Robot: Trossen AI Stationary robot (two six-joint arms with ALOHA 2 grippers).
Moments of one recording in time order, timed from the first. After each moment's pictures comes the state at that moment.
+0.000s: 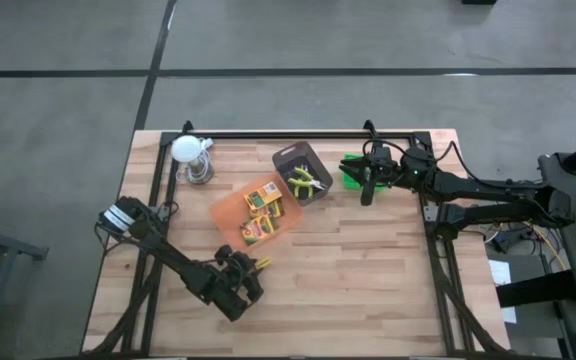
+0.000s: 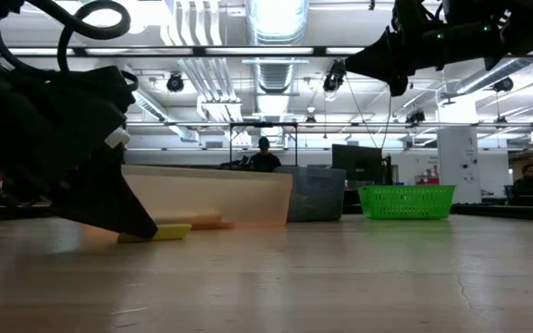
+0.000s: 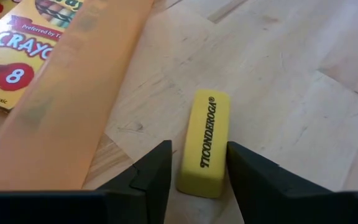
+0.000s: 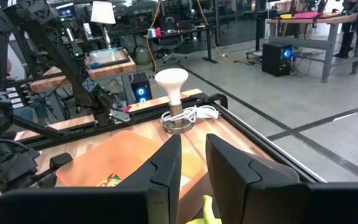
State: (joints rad) left arm -0.67 1.85 0.84 -0.18 -0.82 -1.30; right arm -0.36 0.95 0.47 0.42 -0.09 0.16
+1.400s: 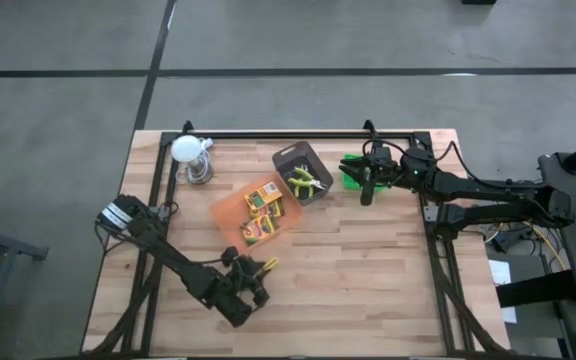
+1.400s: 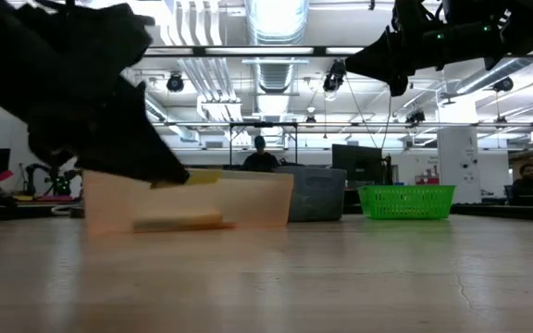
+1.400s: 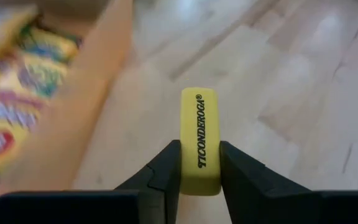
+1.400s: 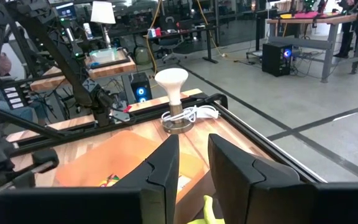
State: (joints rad) left arm -0.67 1.81 0.94 -0.18 -0.91 -1.18; right arm -0.36 0.95 0.47 0.42 -0.09 0.16
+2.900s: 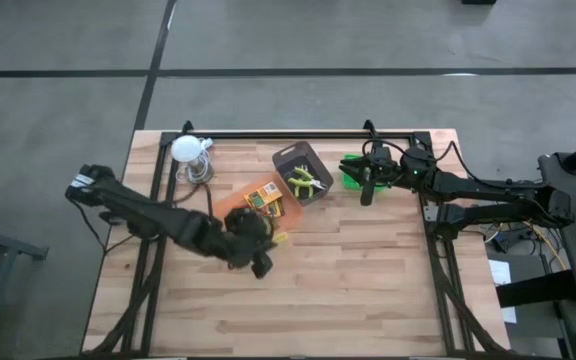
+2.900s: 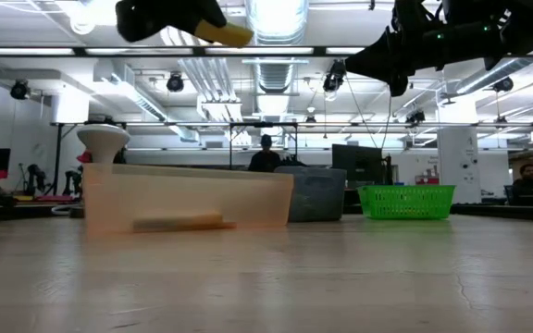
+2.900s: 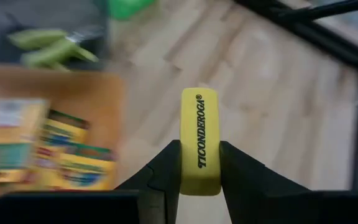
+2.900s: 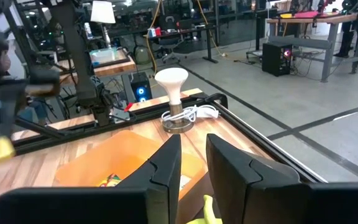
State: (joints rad) left arm -0.40 1.43 1.23 -0.58 -0.49 -0.84; right arm -0.36 0.95 0.47 0.42 -0.09 0.16
